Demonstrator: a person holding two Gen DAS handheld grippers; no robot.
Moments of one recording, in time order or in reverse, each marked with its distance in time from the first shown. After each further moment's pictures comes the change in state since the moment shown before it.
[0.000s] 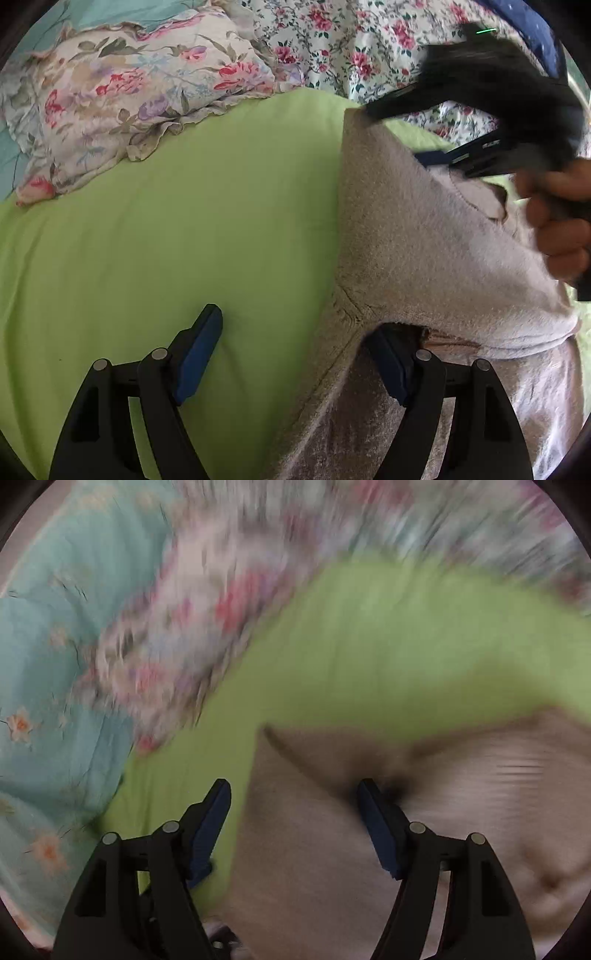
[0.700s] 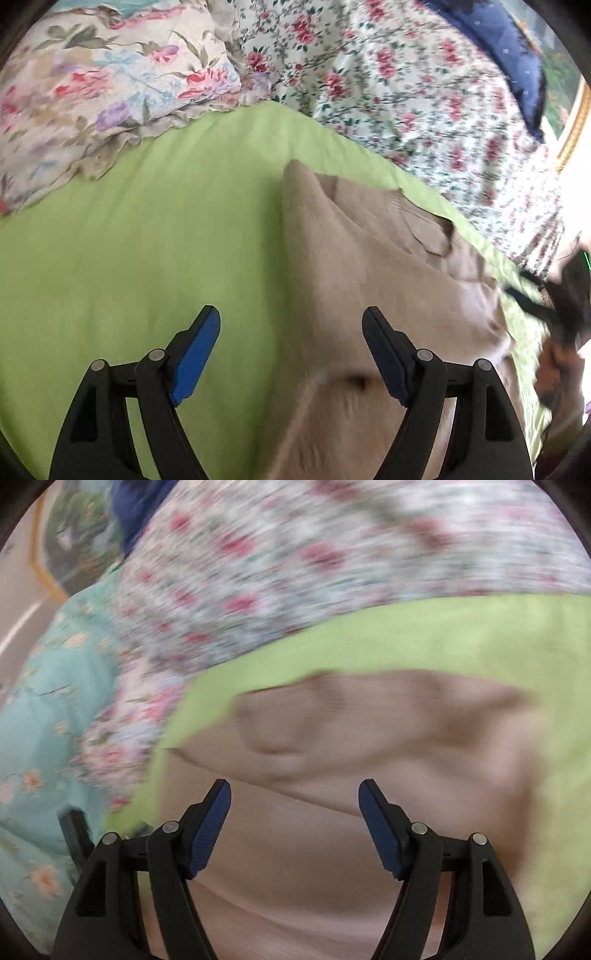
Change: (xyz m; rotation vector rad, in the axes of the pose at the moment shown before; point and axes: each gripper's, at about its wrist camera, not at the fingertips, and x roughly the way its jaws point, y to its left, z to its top) left arm 0.006 0.015 0.053 -0.046 0.056 -0.261; right arm -0.237 -0.125 -0.216 0.283 -0.552 -0.301
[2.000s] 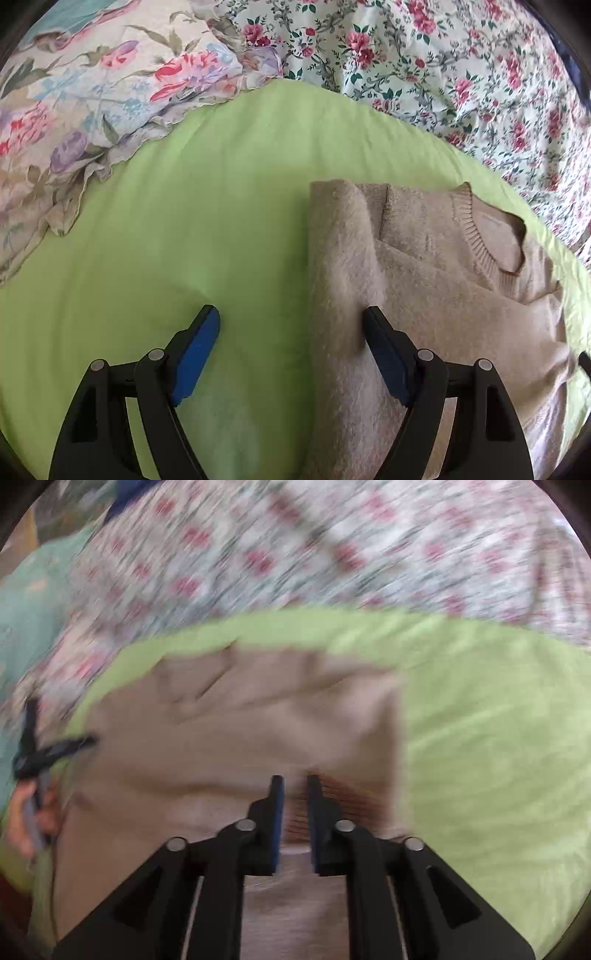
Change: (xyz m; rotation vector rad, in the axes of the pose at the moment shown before) left arm 0.078 -0.013 0.047 0.083 0.080 0.213; right arm -0.021 0.008 -0.052 -0.163 0.026 -0.299
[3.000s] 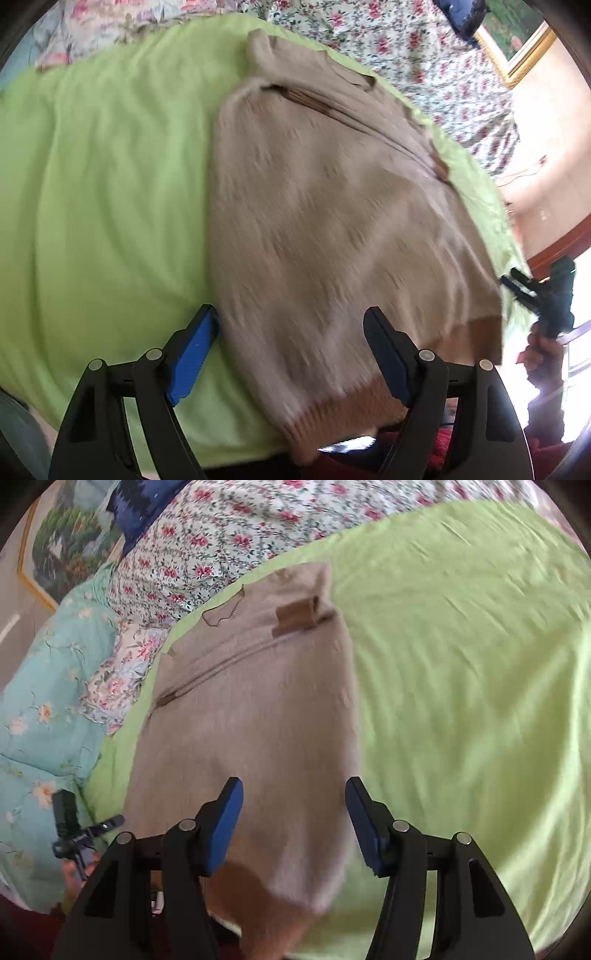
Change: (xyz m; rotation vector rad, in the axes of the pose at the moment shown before) left arm -0.194 0.030 -0.287 0.034 0.178 -0.370; right arm -0.173 -0.077 -0.206 0.283 0.059 0.241
